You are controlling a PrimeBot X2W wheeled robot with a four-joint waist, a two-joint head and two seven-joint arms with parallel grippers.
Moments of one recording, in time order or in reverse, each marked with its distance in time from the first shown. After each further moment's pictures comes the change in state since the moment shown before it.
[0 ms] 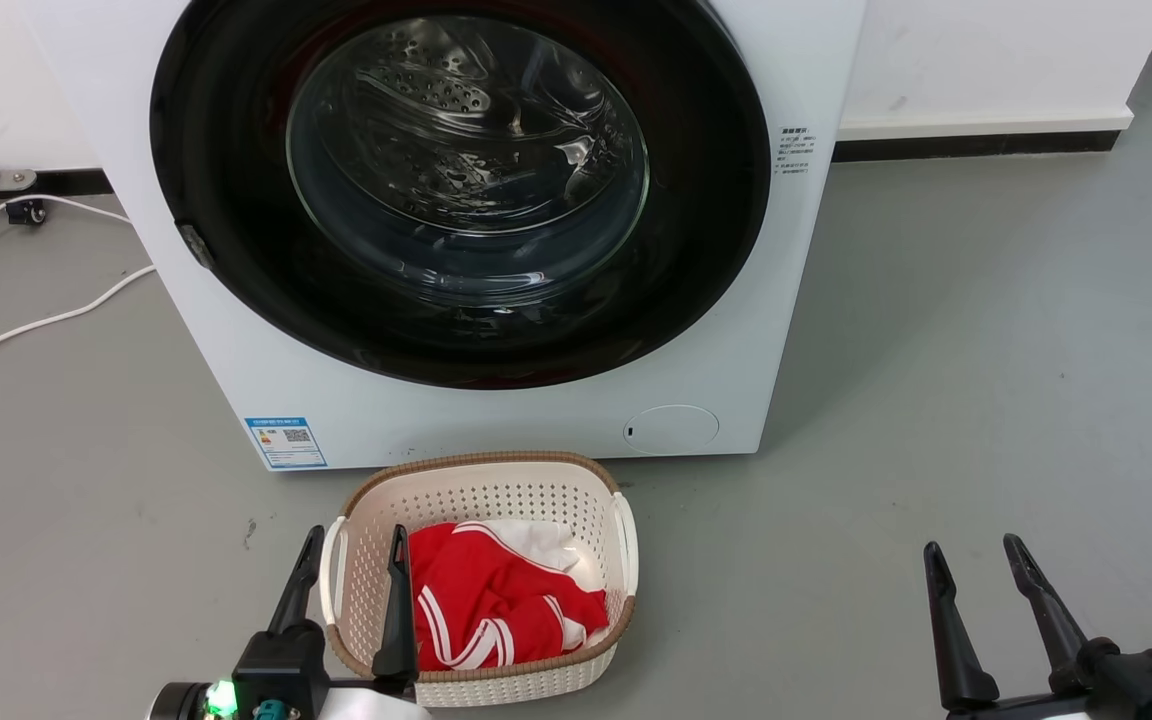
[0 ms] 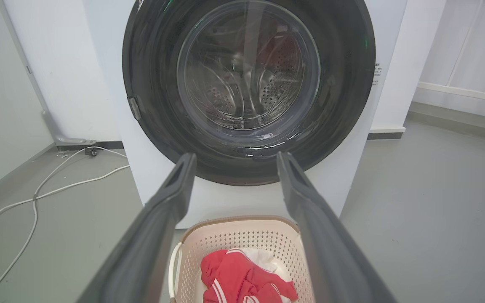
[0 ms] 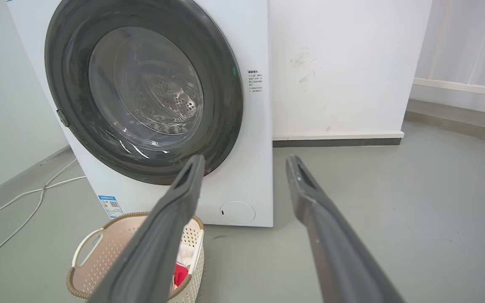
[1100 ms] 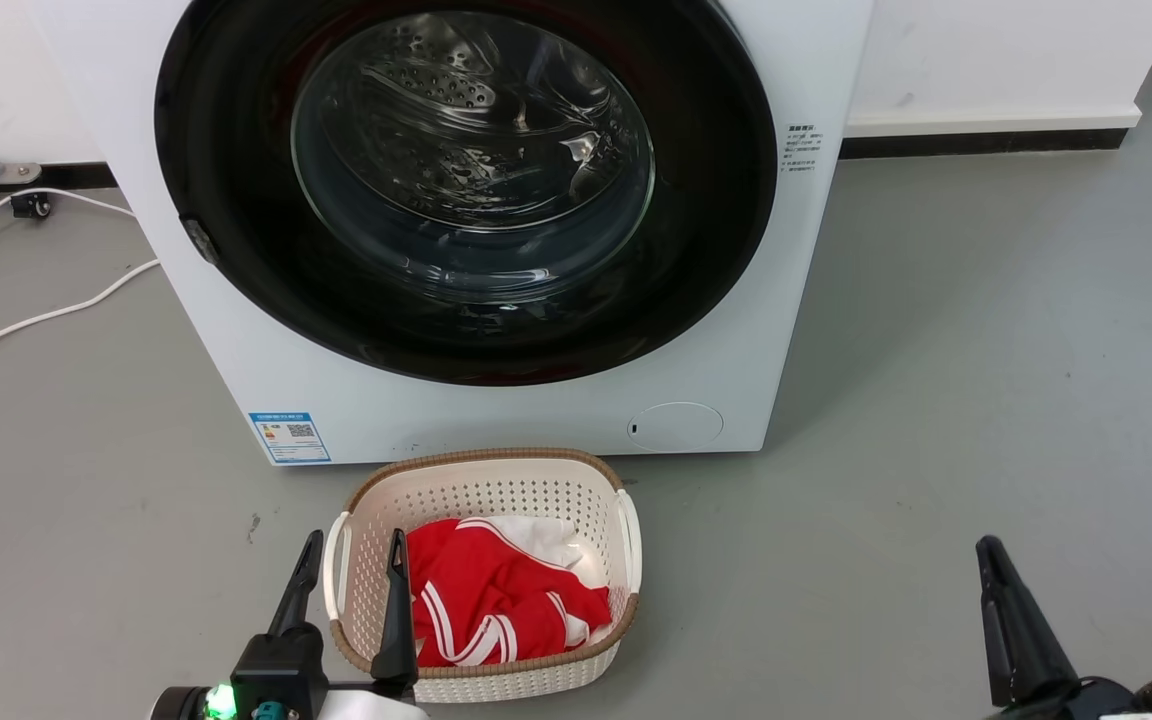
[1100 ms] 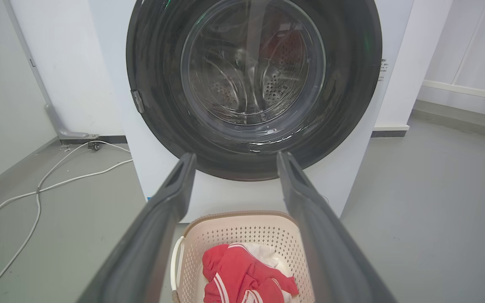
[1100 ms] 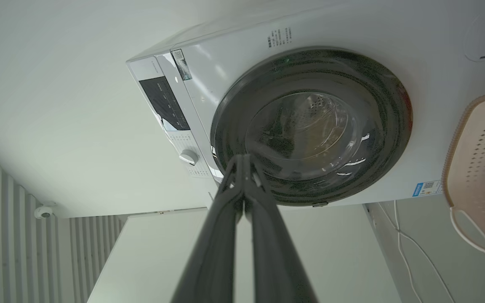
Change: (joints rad) left arm 0.003 -0.001 0.003 0.009 -0.008 0.004 -0.001; right arm 0.033 0.002 0.032 -0.128 1.825 0.000 0.289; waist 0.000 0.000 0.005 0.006
